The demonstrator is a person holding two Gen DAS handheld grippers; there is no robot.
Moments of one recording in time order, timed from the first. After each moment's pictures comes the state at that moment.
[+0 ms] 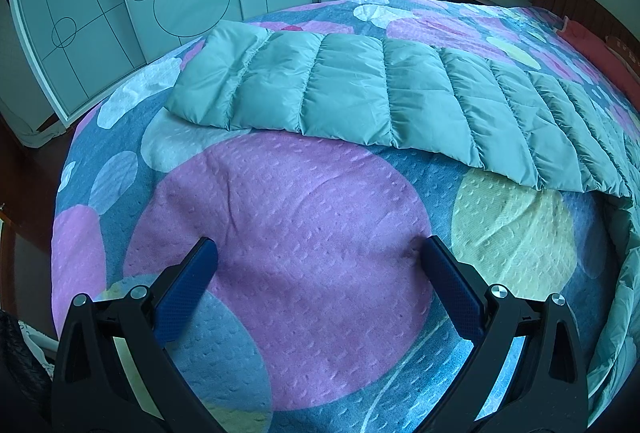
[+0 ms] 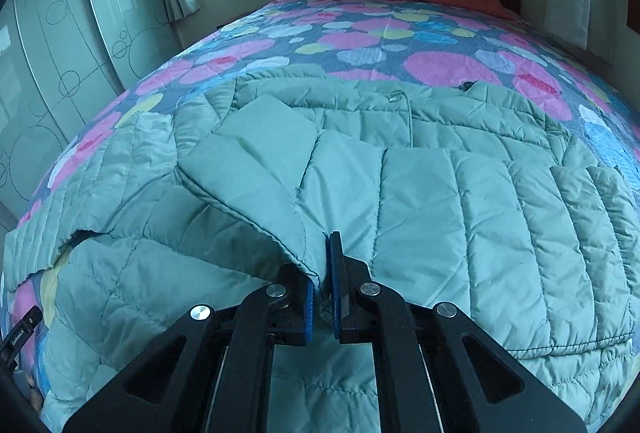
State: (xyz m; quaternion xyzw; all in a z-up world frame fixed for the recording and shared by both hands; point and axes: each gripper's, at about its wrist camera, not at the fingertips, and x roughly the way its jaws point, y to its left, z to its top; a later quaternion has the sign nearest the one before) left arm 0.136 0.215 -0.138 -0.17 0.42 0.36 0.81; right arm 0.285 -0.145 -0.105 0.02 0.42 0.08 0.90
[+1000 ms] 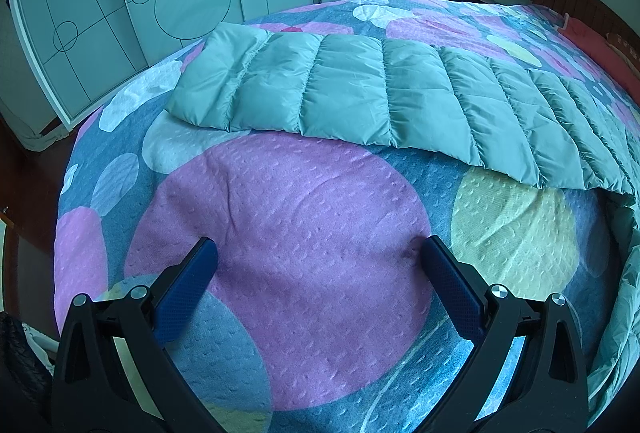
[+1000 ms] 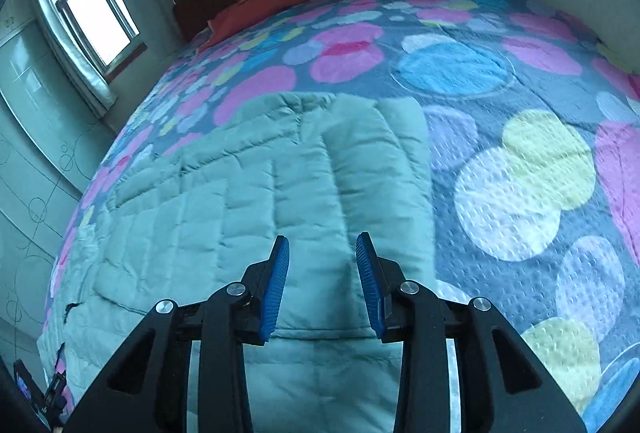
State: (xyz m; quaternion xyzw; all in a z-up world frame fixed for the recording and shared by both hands) left arm 0.135 0.215 -0.138 -0.17 0.42 0.36 0.81; right arm 0.241 -0.369 -0.101 0.20 0.42 -0.04 0.89
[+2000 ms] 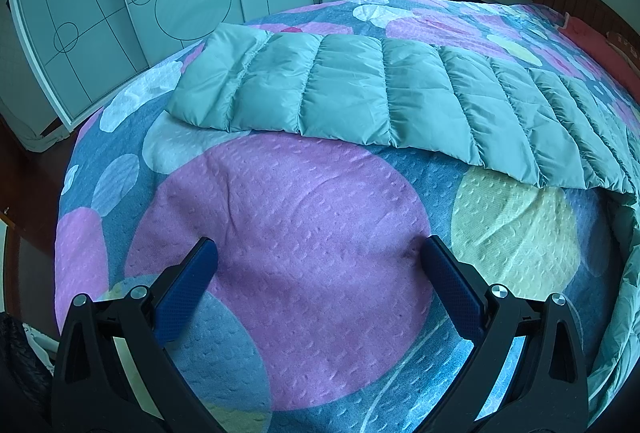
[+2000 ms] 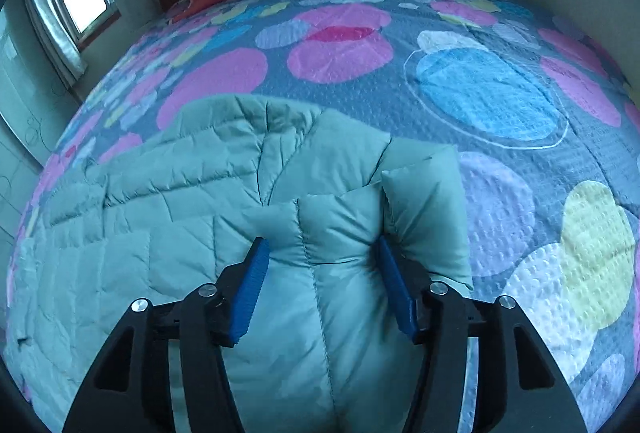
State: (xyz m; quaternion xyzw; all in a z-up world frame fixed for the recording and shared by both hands) left arm 0.137 0.215 -0.138 -0.17 0.42 0.36 0.81; right arm 0.346 -0.372 -0.129 0.12 0.45 -0.07 0.88
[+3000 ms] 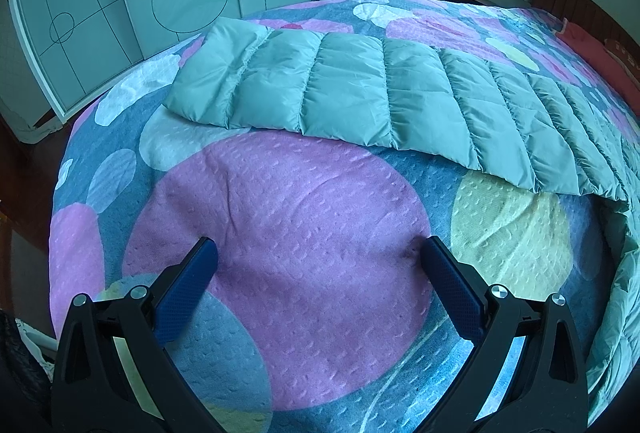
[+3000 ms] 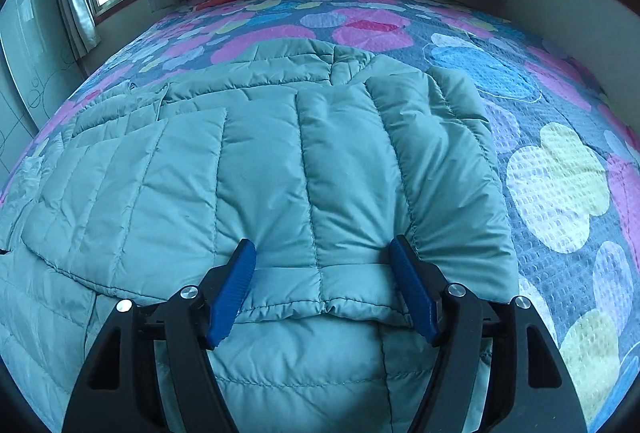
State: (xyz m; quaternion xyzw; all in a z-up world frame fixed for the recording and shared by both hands) left arm 0.136 0.219 -0.138 -0.18 0.42 0.35 0.81; right arm 0.255 -0.300 -0.134 0.07 0.42 -0.08 0.90
